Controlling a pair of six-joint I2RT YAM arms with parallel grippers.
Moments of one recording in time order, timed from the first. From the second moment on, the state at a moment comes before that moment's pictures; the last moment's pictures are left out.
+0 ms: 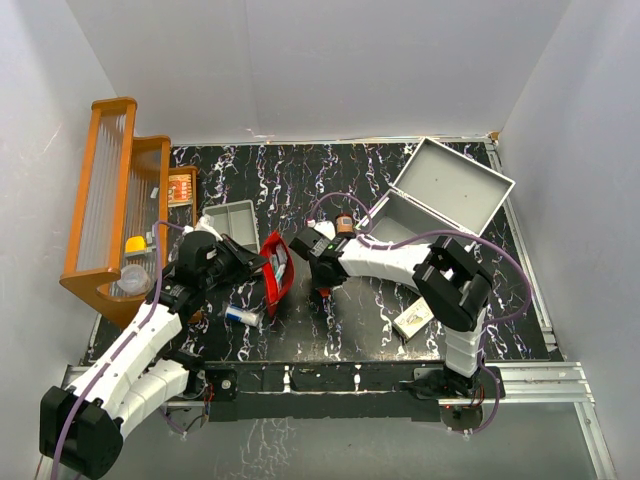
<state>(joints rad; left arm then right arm) -0.38 0.85 0.56 -0.25 0.17 -1.06 0.92 1.88 1.26 -0.60 0.25 0.68</state>
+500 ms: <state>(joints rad) -0.38 0.82 0.56 -0.27 0.13 -1.08 0.93 1.88 1.28 -0.64 0.27 0.66</state>
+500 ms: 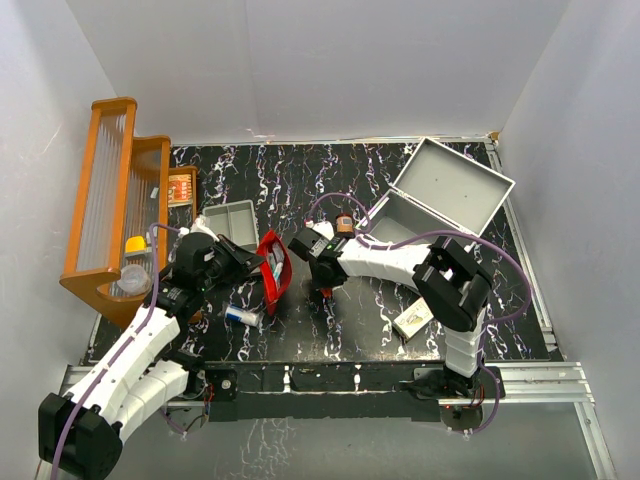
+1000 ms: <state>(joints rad) -0.38 0.82 0.54 -0.27 0.14 -1.09 0.93 1.90 1.31 -0.63 0.28 0.63</state>
